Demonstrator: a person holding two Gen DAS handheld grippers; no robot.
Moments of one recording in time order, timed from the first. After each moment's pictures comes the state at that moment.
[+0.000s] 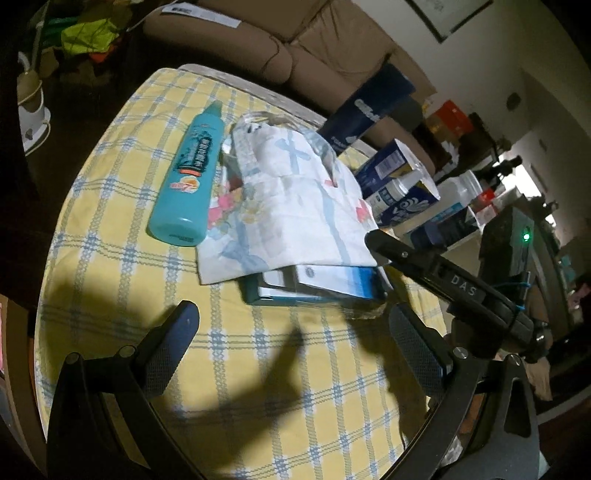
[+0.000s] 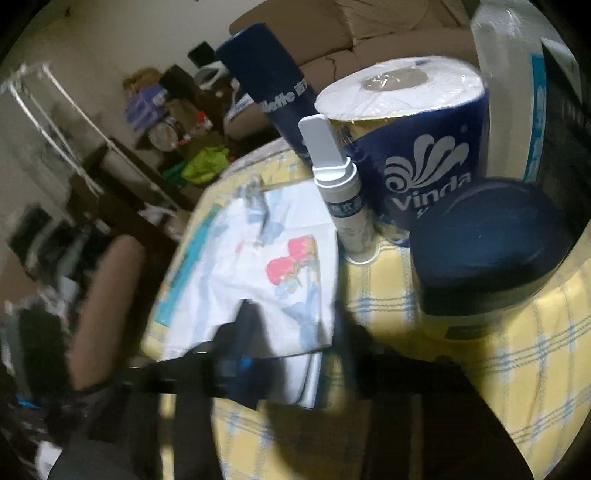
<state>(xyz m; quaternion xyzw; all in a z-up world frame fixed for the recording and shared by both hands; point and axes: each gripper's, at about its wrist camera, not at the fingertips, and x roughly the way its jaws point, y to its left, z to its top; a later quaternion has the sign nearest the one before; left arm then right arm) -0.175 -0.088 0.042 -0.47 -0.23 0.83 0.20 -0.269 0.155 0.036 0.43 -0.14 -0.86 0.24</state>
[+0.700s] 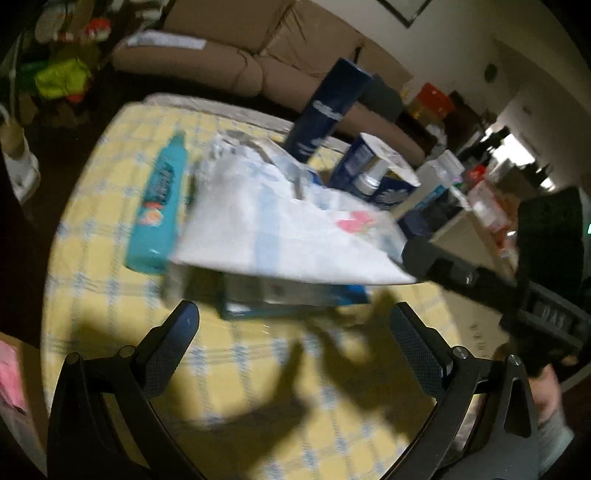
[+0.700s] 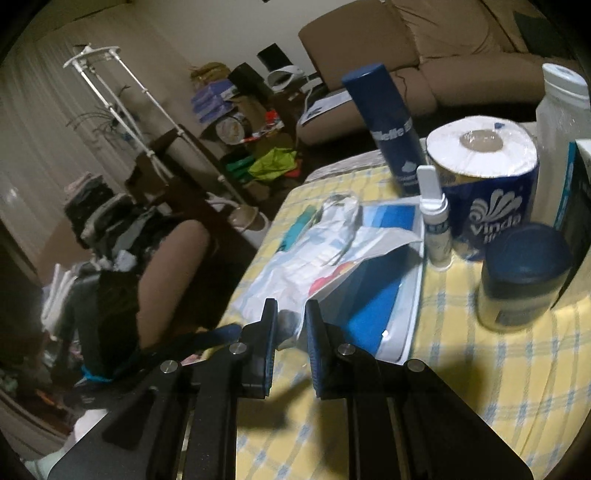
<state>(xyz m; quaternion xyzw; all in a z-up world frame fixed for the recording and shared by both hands) -0.171 -0.070 0.057 -0.45 -0.18 0.84 0.24 -0.222 0.145 0.082 0.39 -0.16 -0.83 0.36</state>
